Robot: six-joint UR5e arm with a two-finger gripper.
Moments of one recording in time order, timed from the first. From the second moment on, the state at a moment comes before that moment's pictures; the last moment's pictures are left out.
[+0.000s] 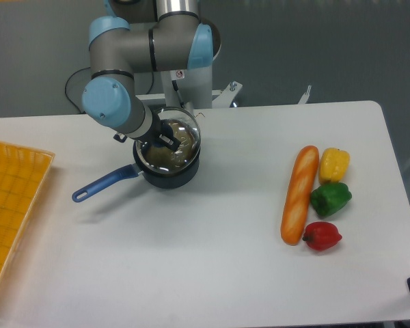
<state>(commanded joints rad) 2.13 -1.76 -1.81 -1.47 1.81 0.66</state>
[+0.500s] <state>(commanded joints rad) 2.13 -1.76 -1.81 -1.47 1.81 0.66</state>
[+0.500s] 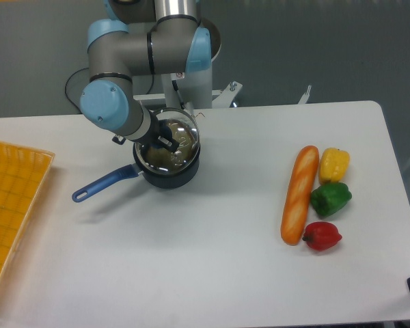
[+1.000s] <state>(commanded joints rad) 2.13 -1.77 -1.81 -1.47 1.83 0.66</state>
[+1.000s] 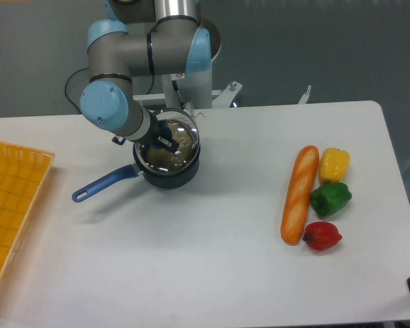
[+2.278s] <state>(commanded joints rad) 2.13 -1.78 -1.81 -1.46 1.85 0.67</state>
